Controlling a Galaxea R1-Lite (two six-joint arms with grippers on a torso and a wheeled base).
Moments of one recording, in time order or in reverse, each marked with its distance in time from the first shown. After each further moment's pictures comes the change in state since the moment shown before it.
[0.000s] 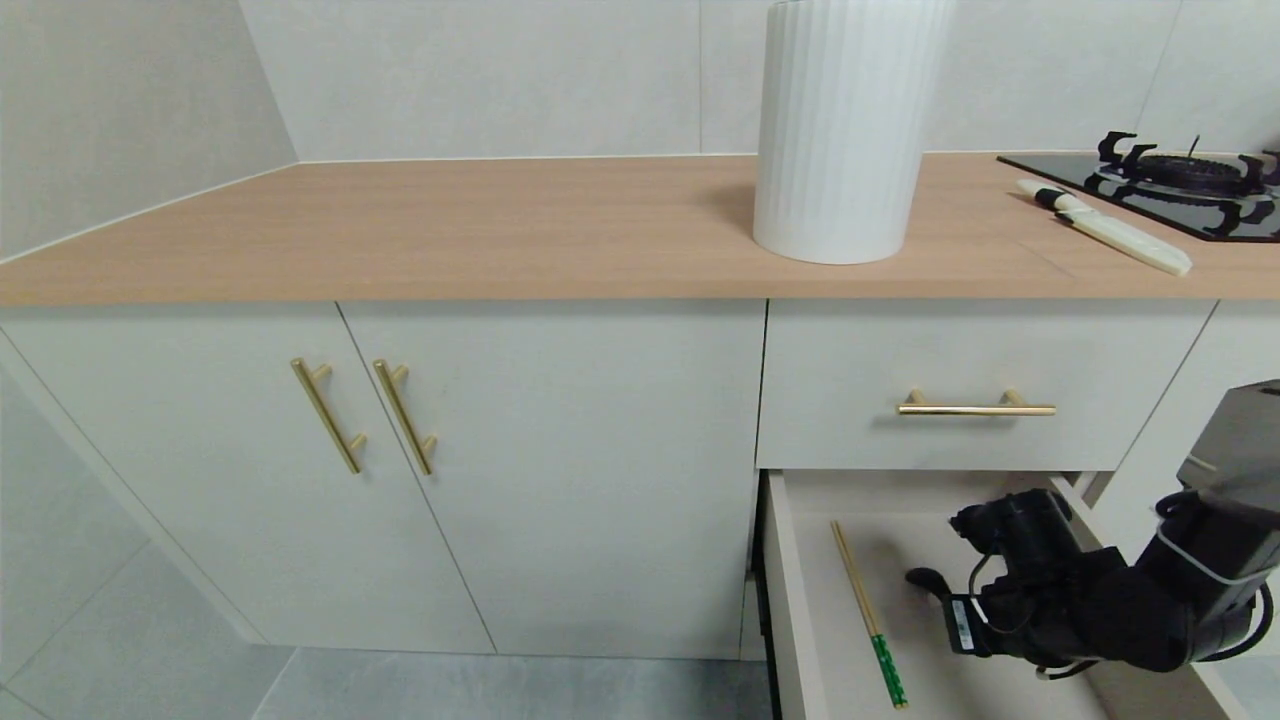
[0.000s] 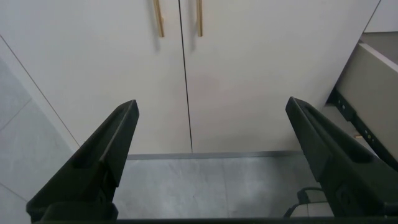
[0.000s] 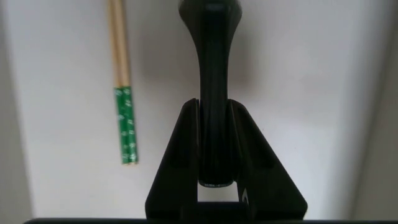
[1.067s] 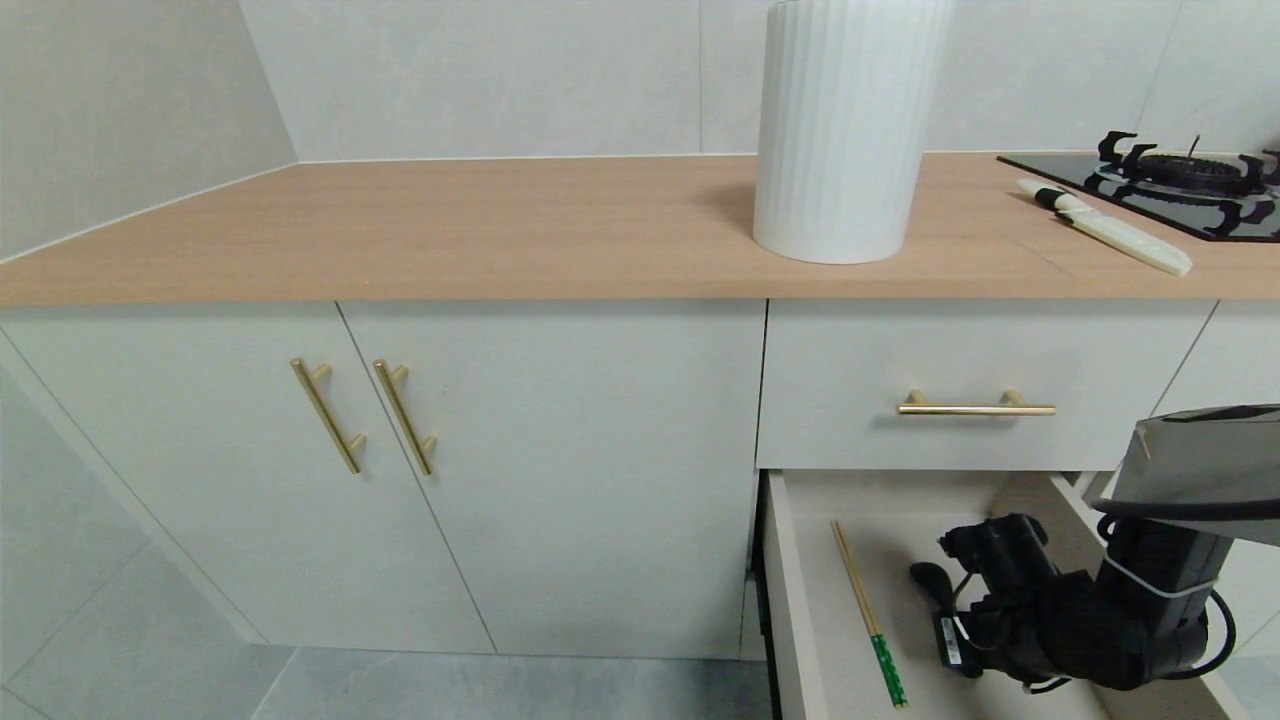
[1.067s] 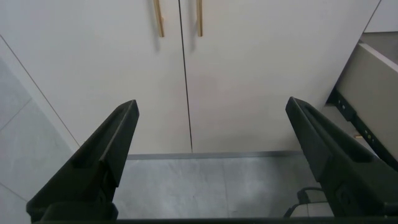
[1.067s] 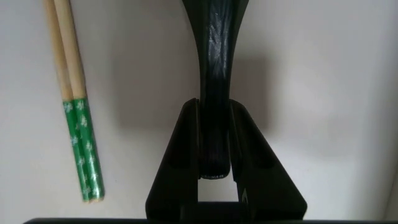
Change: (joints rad) left arm 0.000 0.000 0.000 0.000 0.000 0.000; right arm 0.000 0.145 0.000 -0.134 -0.065 0.001
